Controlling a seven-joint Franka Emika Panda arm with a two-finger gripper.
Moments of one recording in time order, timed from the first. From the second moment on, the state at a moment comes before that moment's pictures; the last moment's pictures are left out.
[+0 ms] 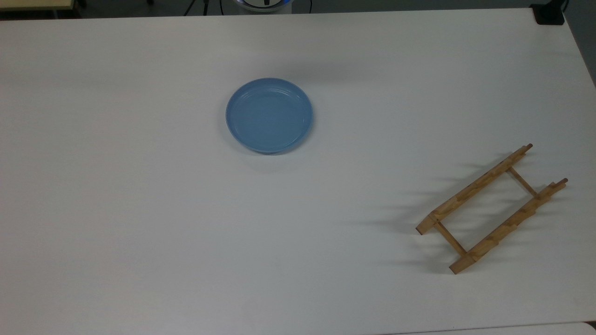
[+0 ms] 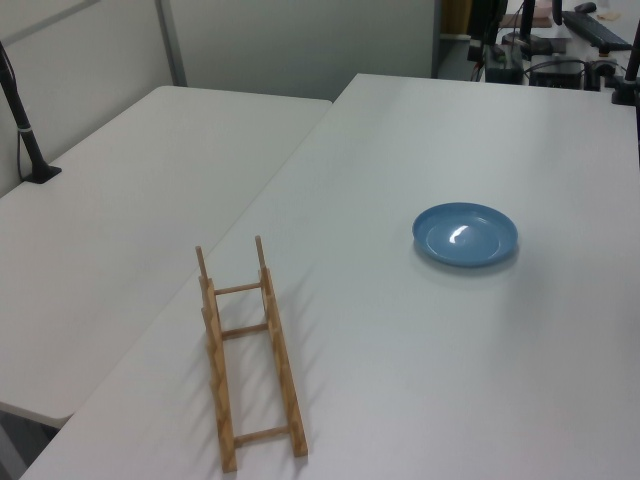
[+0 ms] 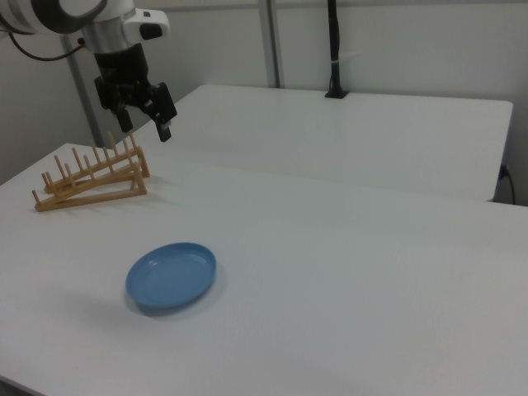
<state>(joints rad) -0.03 -0.06 0.04 -1.60 0.02 1.63 0.05</state>
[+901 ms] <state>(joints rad) -0.03 -0.06 0.04 -1.60 0.02 1.63 0.05</state>
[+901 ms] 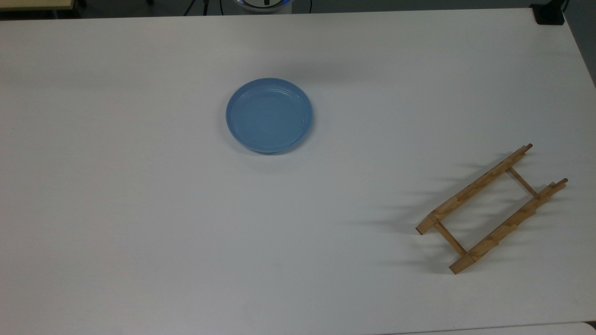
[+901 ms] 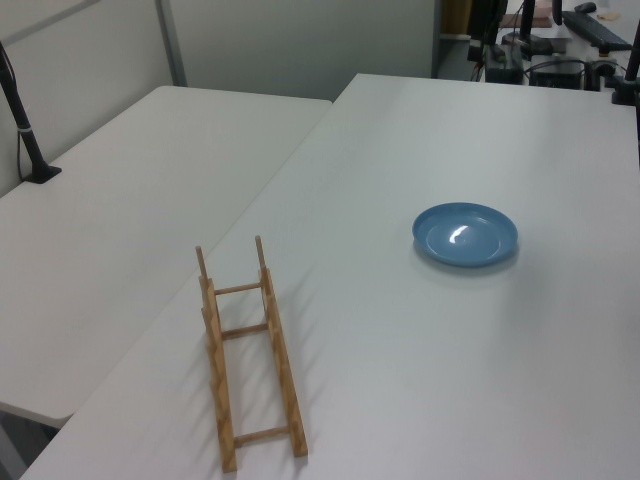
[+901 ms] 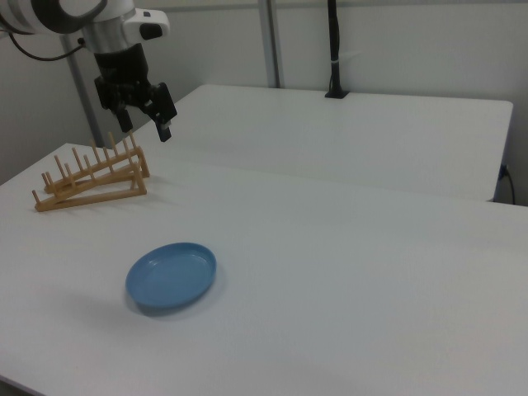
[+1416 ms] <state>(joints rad) -0.04 -0.07 0.04 -1.60 0.02 1.53 -0.21</state>
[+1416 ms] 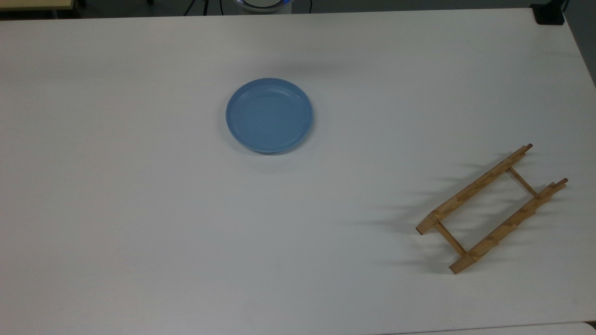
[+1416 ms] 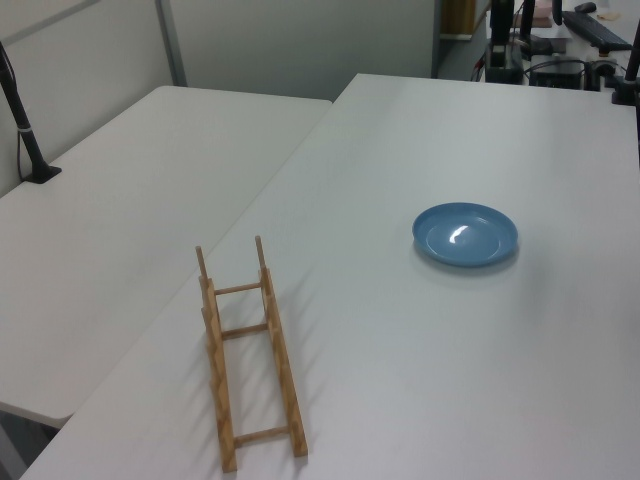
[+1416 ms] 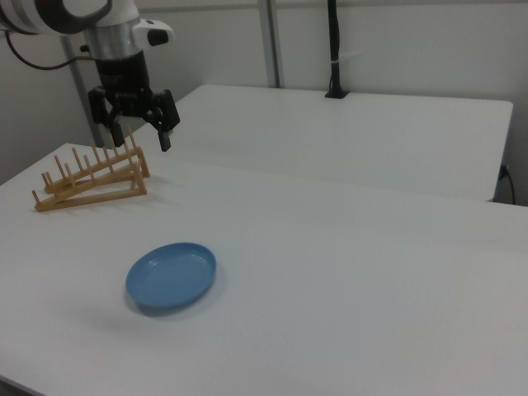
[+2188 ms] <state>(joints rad) -0.11 0.01 0.03 -1.87 -0.03 1.89 -0.26</state>
